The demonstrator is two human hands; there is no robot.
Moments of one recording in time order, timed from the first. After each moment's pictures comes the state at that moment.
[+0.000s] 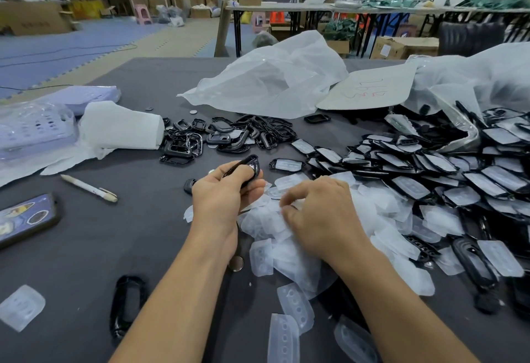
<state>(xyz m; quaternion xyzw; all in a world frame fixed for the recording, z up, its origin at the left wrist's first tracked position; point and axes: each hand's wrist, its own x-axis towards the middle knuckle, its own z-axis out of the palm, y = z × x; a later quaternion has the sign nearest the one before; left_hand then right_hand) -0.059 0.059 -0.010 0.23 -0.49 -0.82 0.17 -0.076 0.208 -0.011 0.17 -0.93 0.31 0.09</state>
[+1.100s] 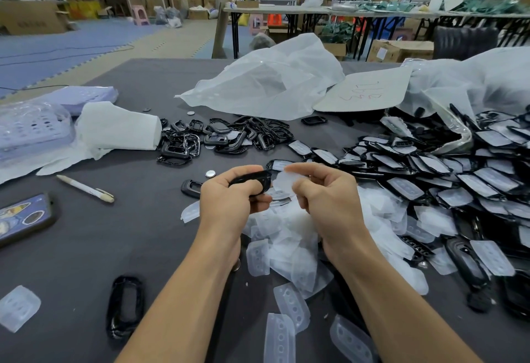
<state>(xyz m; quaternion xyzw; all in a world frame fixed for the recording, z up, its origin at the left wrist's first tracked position) -0.055 0.067 -0.013 0.21 -0.58 -0.77 0.15 -0.079 0.209 -0.006 0.04 -0.73 0.69 0.01</state>
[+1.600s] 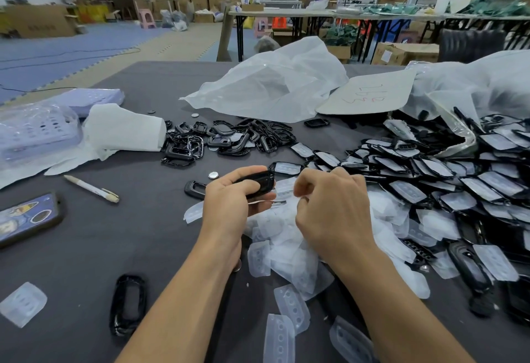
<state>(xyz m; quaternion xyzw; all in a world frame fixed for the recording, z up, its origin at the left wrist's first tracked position) -0.051 0.066 -0.011 0.18 -0.58 -0.78 0.14 -0.071 0.211 0.003 0.14 -0.95 0.23 0.15</state>
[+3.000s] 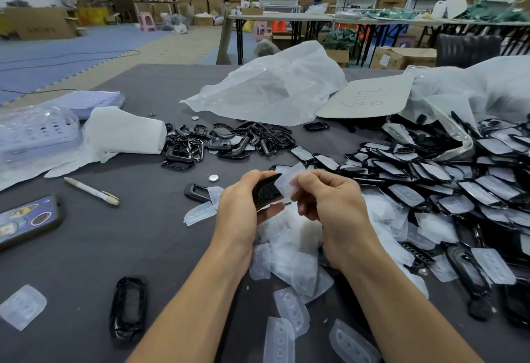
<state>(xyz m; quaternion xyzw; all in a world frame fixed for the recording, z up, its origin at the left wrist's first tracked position) -0.052 0.082 -0.014 0.15 -0.57 -0.80 0.12 -0.079 0.211 0.003 0.03 -0.66 0.75 -0.04</state>
